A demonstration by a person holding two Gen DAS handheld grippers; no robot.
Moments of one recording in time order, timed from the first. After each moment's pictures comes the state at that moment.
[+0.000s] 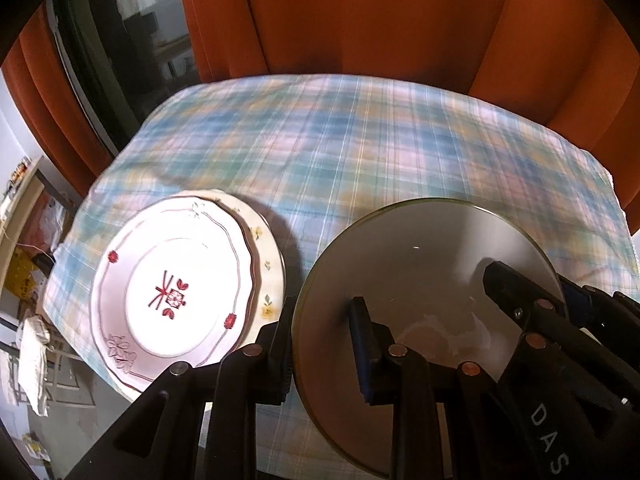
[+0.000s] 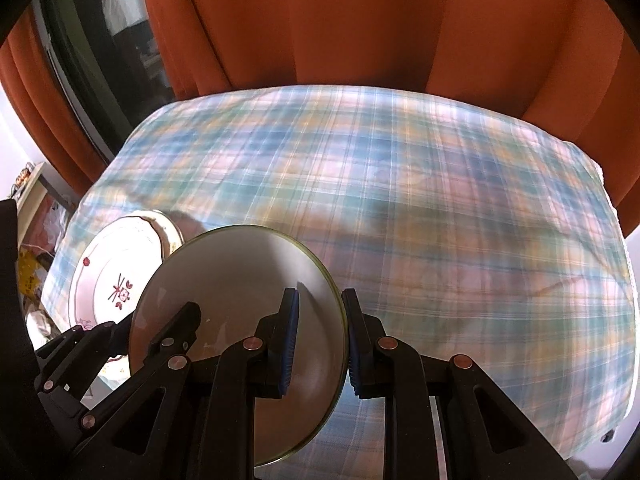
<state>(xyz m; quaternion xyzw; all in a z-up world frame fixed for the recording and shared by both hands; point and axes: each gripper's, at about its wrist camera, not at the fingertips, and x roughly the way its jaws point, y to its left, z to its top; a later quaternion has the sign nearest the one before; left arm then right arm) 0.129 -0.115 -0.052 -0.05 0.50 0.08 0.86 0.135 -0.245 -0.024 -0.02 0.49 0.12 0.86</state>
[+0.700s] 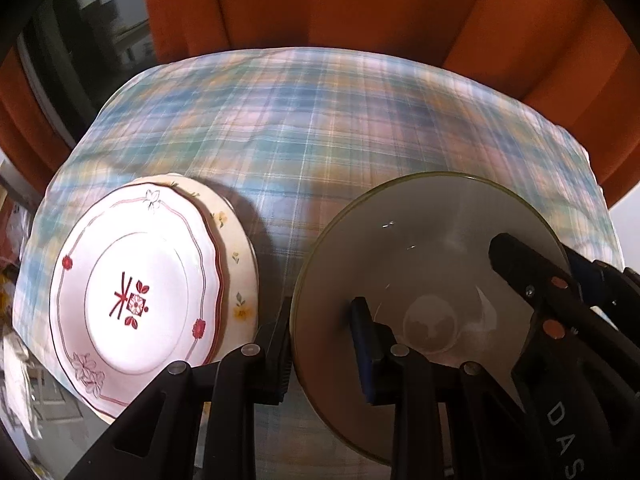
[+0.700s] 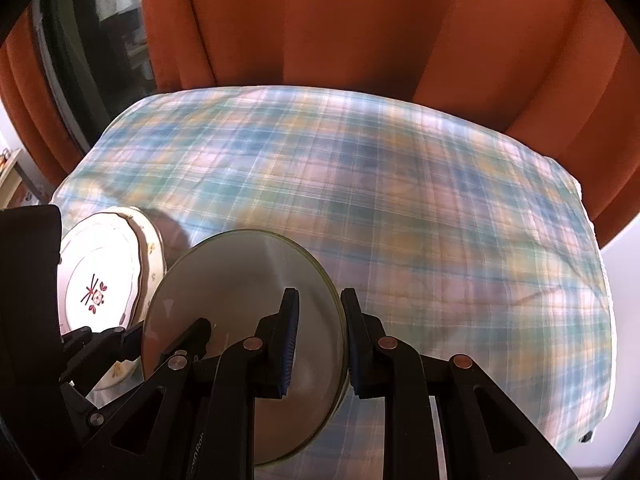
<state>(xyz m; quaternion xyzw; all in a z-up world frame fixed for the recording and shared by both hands) 0.142 -0.109 -0.072 -0.04 0.54 0.01 0.84 0.136 -0.228 -0.027 -0.06 0.48 0.07 0.87</state>
